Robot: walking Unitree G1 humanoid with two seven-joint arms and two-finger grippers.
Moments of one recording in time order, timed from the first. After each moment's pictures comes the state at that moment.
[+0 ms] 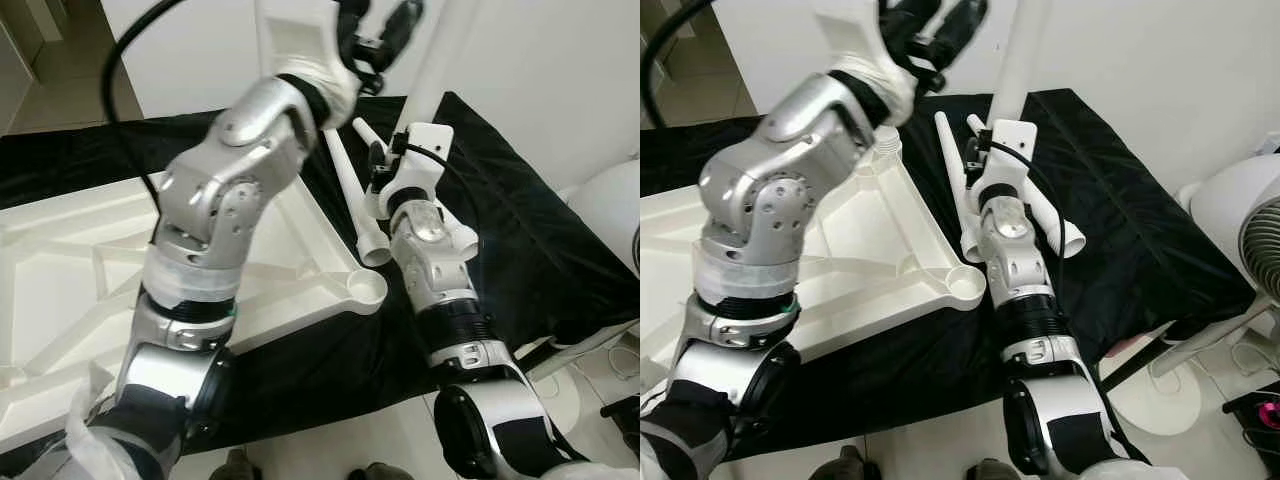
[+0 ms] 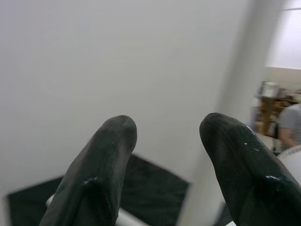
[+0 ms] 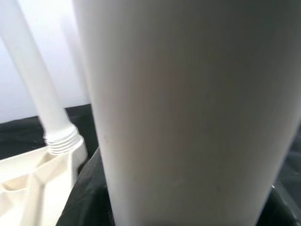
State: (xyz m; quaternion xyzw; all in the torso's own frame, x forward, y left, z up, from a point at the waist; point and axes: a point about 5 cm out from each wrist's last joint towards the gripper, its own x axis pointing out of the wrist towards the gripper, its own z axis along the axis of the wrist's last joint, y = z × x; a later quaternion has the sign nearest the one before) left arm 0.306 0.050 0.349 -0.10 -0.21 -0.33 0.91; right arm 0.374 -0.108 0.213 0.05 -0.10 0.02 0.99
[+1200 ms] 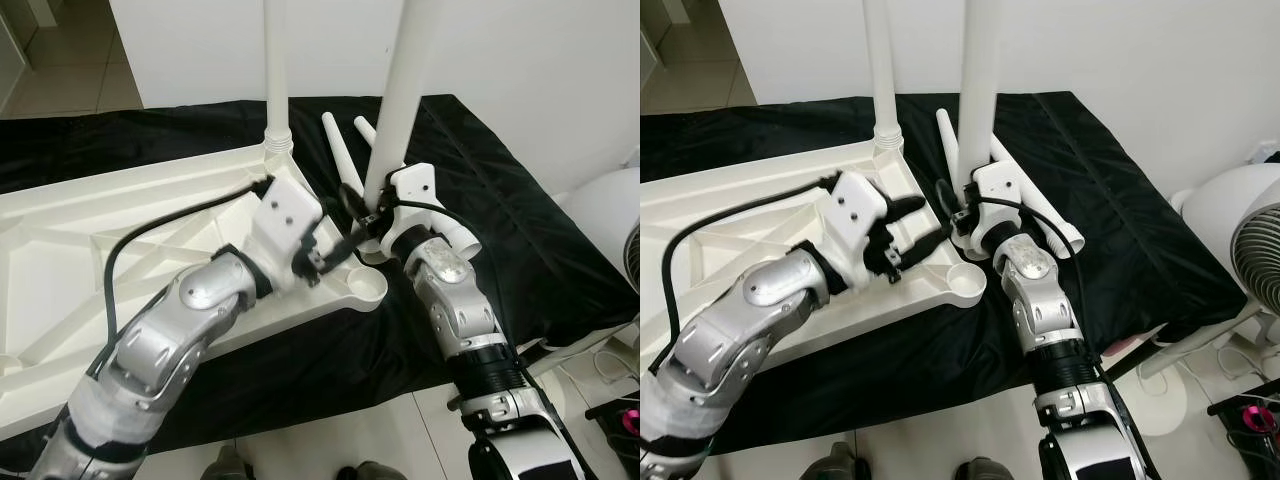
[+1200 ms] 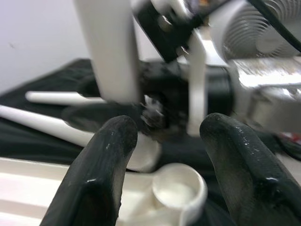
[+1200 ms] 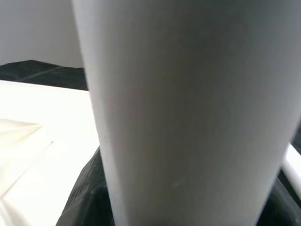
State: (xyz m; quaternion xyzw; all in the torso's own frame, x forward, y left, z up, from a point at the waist) left arm 0.245 0.066 0.215 0.09 -0.06 -0.49 0.86; right arm 0.333 -0.100 0.188 -0.04 -0.11 0.25 0.96
